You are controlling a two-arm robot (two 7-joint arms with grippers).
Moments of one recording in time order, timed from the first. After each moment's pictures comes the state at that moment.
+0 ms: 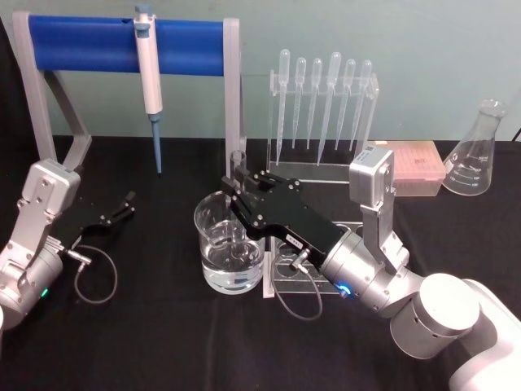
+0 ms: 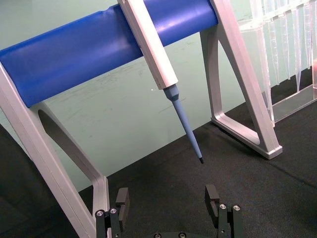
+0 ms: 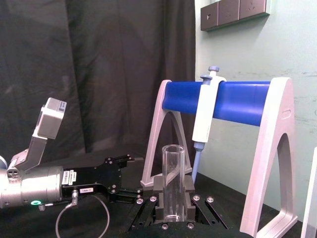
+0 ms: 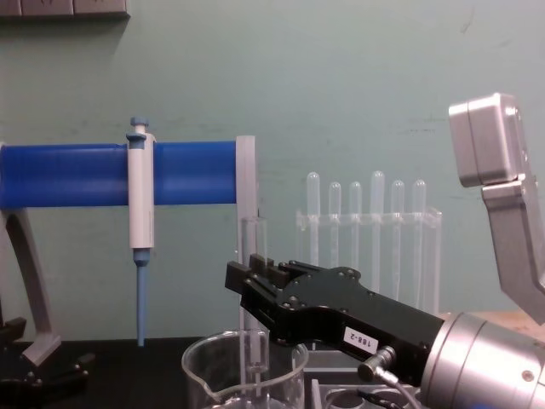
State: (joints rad) left arm -0.20 0.60 0.45 -1.41 -0.25 -0.12 0.03; right arm 0.28 0.23 -0.49 -1.38 0.37 -0.23 0.50
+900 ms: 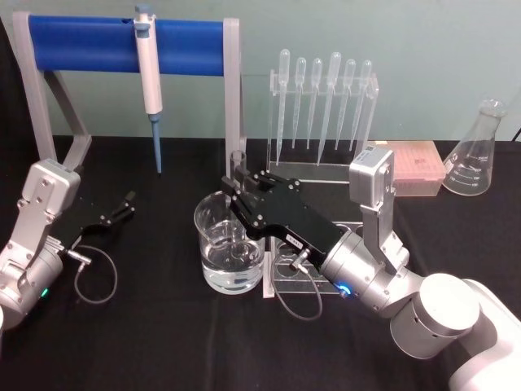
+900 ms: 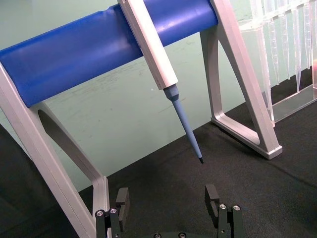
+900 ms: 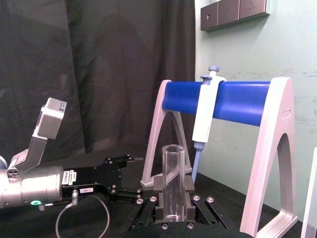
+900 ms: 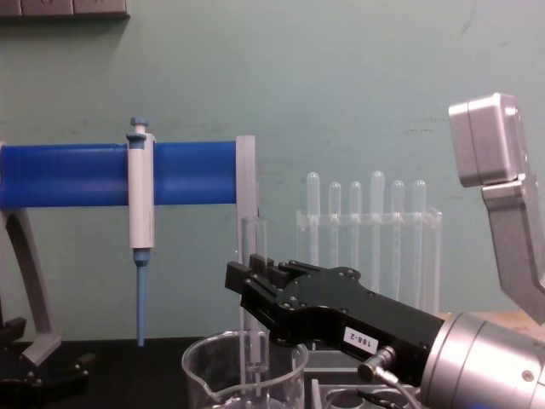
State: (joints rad) left arm -0.20 0.60 0.45 -1.41 -0.25 -0.12 0.03; right arm 0.28 0.23 -0.49 -1.38 0.37 -0.23 0.50
